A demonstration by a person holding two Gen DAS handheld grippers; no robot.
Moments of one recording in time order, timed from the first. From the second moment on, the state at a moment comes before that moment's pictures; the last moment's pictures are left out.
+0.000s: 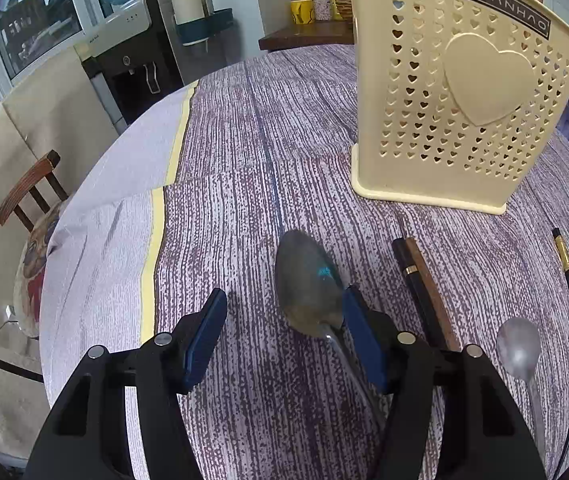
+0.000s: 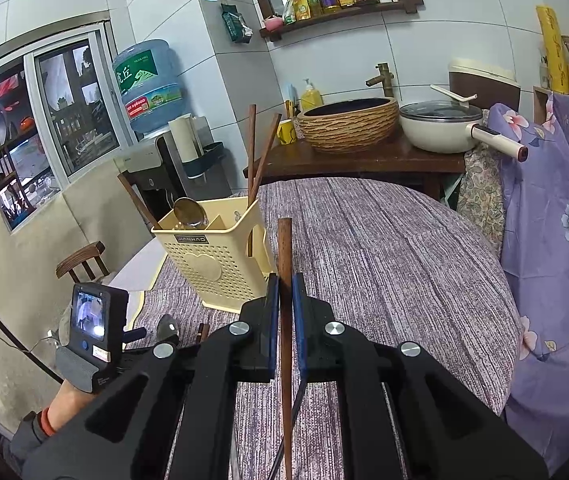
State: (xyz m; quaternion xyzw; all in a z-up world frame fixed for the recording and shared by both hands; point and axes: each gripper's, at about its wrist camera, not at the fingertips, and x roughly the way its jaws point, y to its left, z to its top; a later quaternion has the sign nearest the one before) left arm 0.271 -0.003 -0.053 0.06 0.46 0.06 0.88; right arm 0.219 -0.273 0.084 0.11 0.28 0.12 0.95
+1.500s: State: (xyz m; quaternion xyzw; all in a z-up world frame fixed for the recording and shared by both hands) left arm 0.279 0.011 -0.048 0.00 0.47 0.02 0.88; right arm 0.330 -0.280 -0.057 0.06 0.46 0.00 0.88
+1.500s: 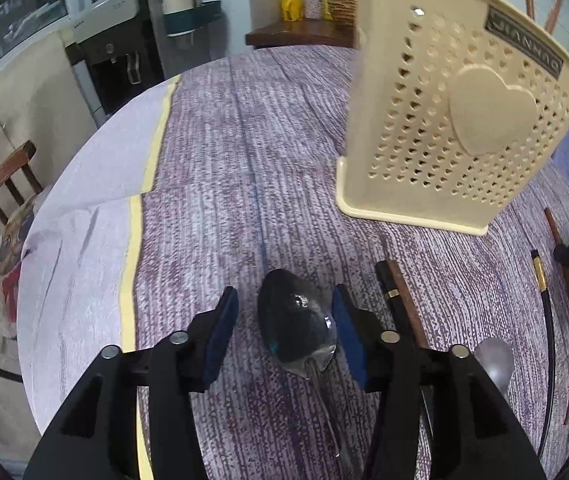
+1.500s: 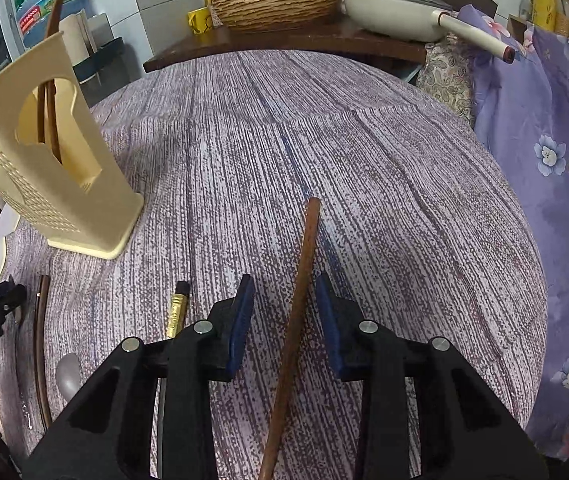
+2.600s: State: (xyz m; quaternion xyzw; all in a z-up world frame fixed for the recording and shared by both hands) left arm 0.261 -0.007 -0.007 0.00 0.40 0.00 0.92; right arm 0.317 -0.282 0.000 0.10 0.38 0.04 0.92
